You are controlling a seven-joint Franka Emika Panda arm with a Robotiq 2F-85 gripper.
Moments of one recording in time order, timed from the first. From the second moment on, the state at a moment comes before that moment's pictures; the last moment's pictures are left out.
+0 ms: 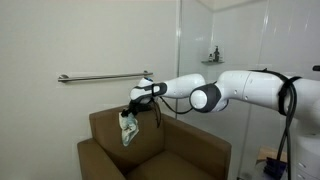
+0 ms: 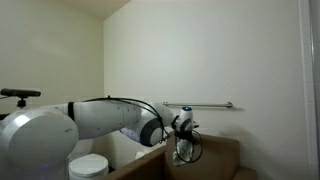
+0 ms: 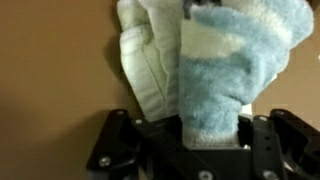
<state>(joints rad) -0.09 1.49 0.22 -0.45 0.06 2.41 -0.15</state>
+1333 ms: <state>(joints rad) -0.22 1.50 -0.07 -0.52 0.02 2.30 0.03</state>
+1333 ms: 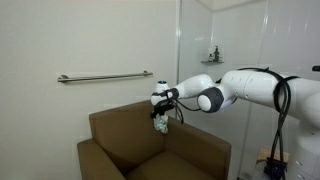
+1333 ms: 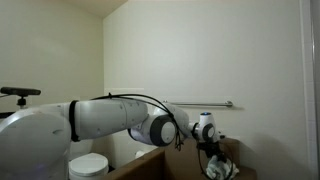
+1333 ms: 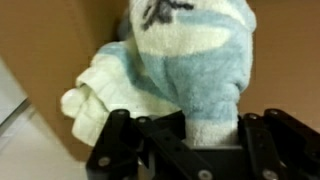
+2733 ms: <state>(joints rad) 0.03 1.50 0.49 -0.53 0.28 2.35 -0.40</state>
